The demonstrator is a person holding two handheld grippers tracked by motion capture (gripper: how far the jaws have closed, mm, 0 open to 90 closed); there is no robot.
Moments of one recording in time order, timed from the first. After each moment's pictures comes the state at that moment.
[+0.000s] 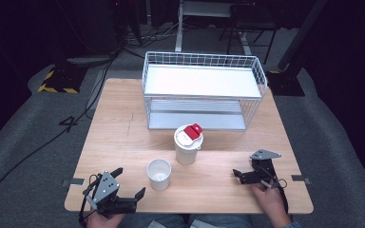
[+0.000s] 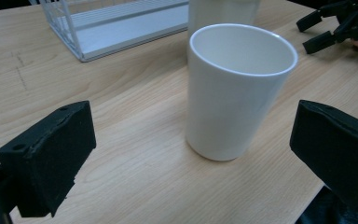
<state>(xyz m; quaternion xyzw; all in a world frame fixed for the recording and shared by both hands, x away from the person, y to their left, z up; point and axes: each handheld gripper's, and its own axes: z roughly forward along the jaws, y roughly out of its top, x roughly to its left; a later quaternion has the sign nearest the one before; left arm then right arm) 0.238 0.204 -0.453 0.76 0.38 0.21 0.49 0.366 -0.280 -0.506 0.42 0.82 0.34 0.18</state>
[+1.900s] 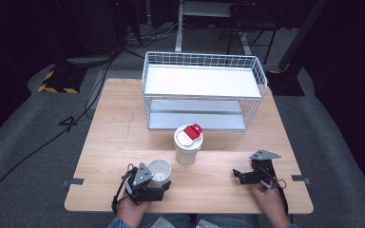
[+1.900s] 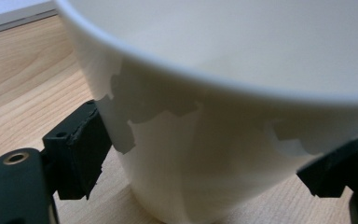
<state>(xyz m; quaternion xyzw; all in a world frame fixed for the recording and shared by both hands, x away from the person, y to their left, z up) 0.291 0.141 -0.498 0.80 0.37 0.15 0.45 0.364 -0.279 -0.506 0.42 0.82 0.34 0.18</state>
